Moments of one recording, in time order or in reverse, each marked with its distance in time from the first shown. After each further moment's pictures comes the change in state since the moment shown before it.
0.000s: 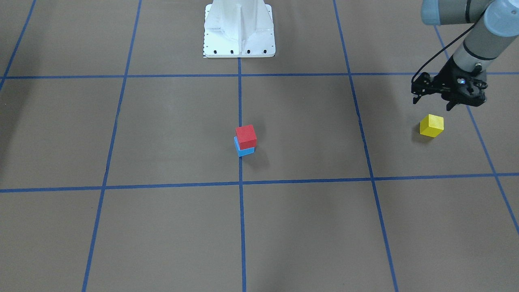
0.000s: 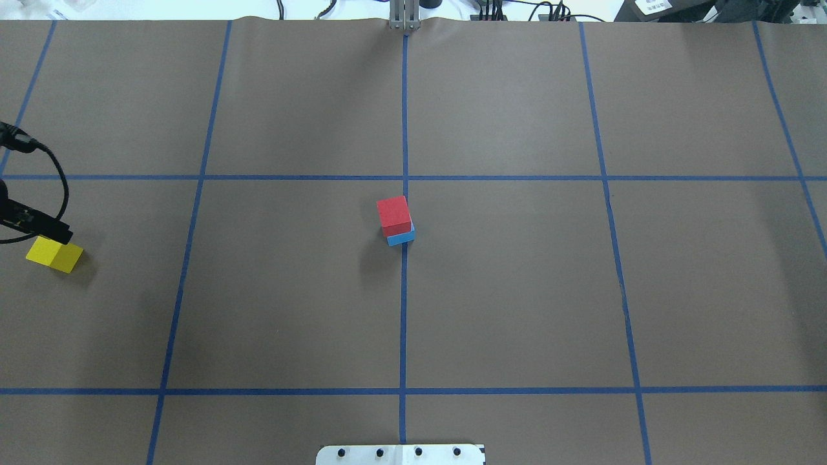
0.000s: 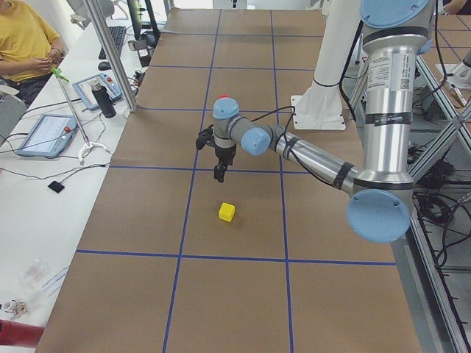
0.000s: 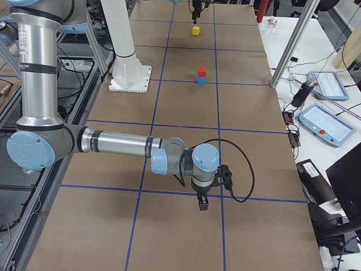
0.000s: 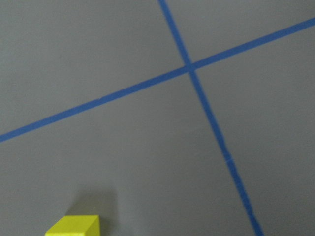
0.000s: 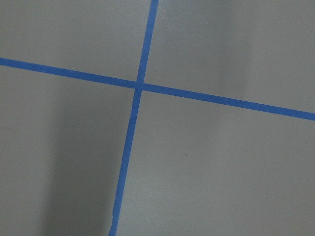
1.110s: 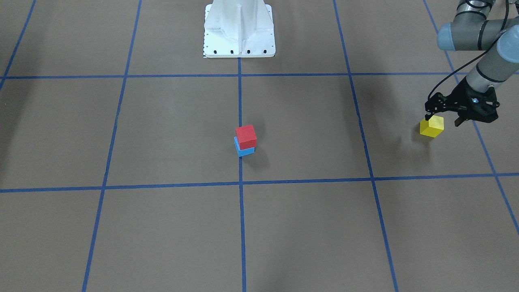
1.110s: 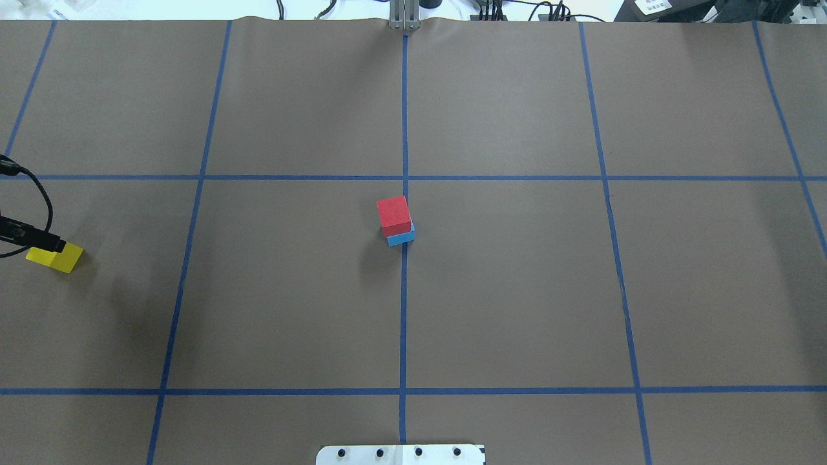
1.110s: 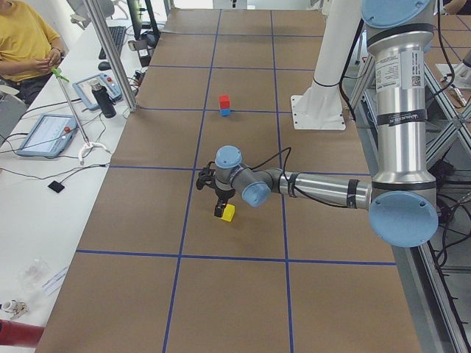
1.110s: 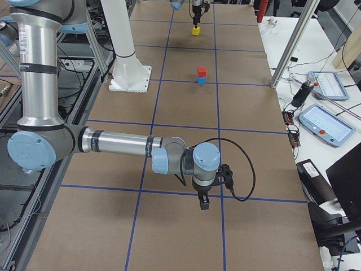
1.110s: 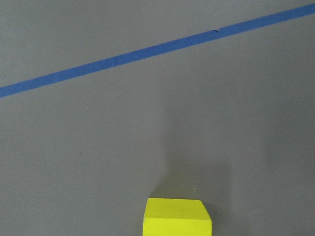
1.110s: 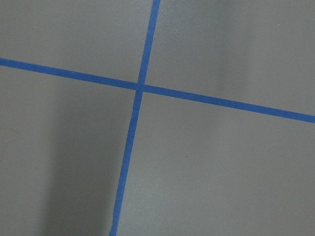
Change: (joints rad) left arm 0.018 0.019 0.259 -0.376 0.001 -0.084; right arm 0.000 0.004 0.001 0.000 0.000 0.000
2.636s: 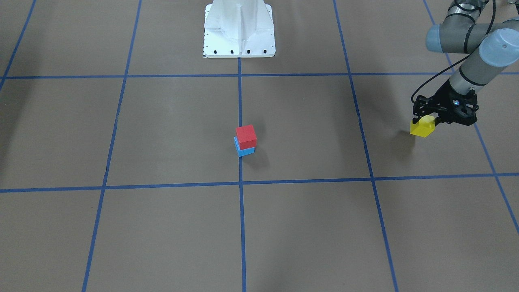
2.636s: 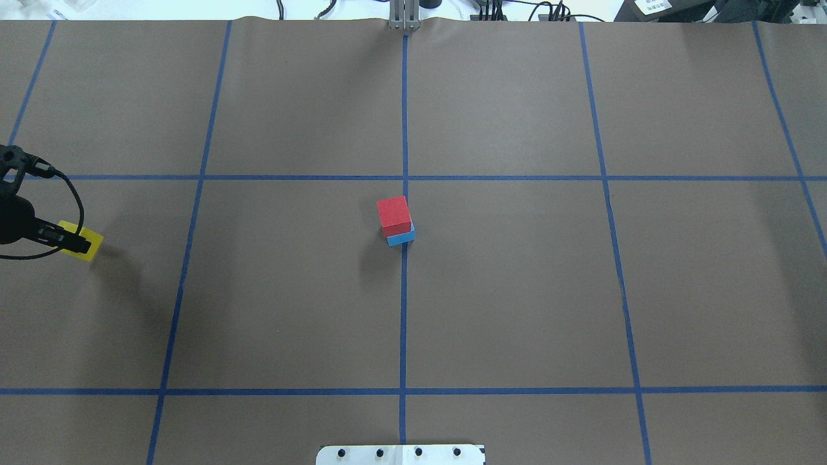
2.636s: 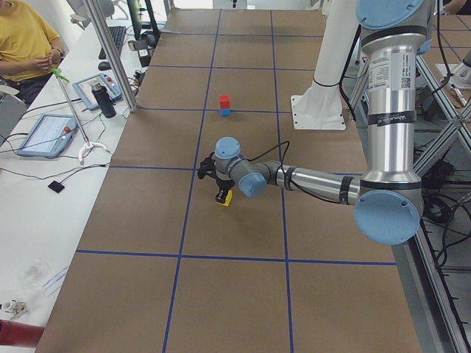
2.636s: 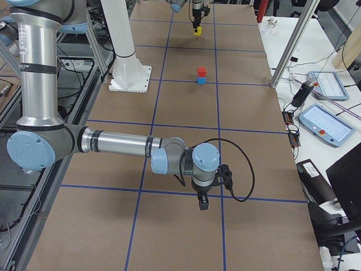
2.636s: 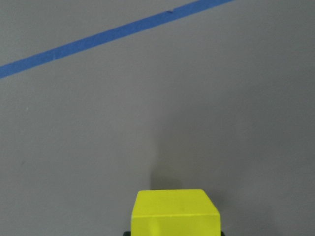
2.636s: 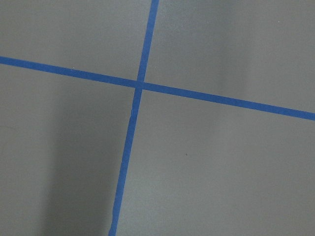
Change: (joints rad) left arm 0.044 -0.075 -0.060 0.102 -0.009 -0.013; right arm 0.000 -0.003 0.001 0.000 0.002 0.000
